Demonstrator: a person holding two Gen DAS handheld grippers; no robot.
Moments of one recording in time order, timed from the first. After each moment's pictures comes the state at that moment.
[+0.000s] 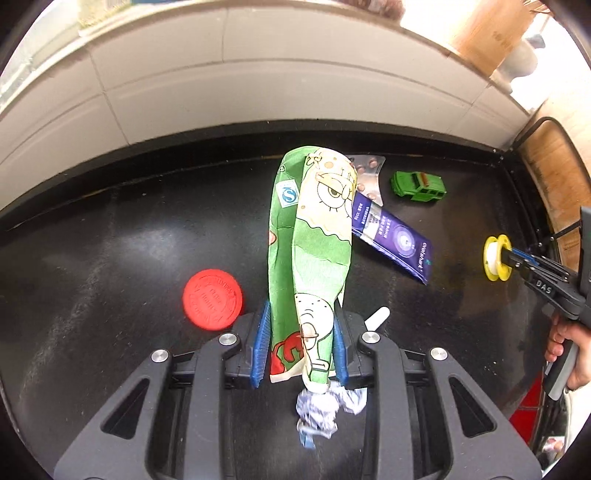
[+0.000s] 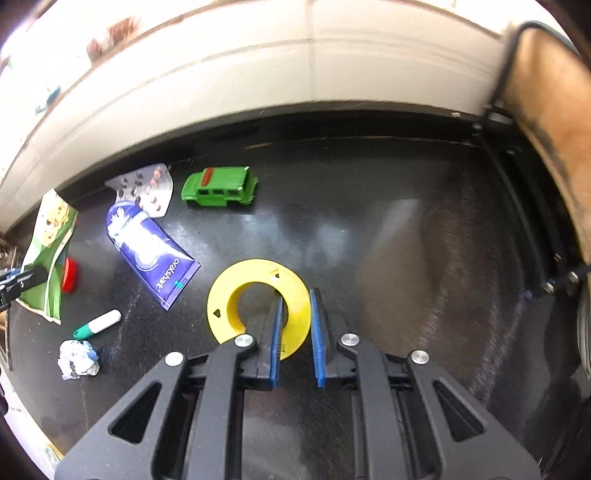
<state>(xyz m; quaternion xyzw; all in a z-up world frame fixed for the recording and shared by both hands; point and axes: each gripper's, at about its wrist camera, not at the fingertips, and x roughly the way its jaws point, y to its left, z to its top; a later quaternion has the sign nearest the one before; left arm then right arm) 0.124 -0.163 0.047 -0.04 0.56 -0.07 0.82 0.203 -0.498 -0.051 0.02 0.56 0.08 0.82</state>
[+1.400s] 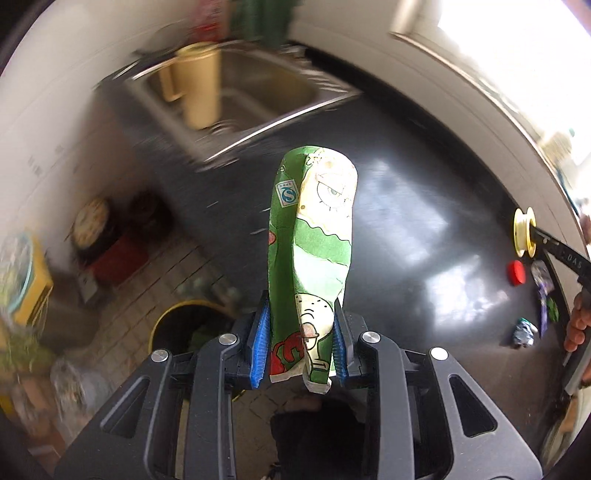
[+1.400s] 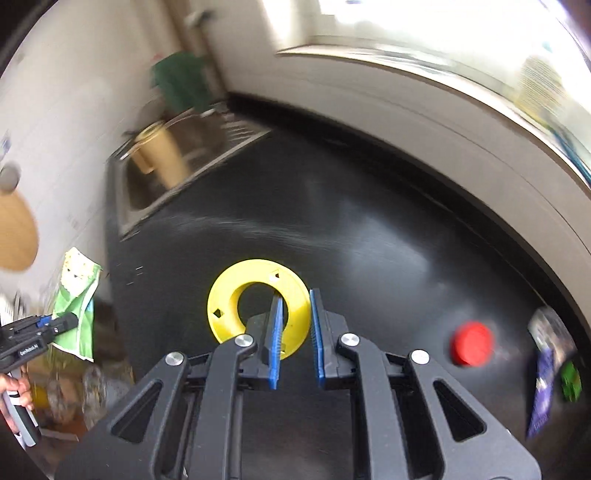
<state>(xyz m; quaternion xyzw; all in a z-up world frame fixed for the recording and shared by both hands) -0.304 0.117 0.075 -0.31 0.45 0.36 0.76 0.070 -0.046 0.040 -0.17 0.46 0.50 0.71</state>
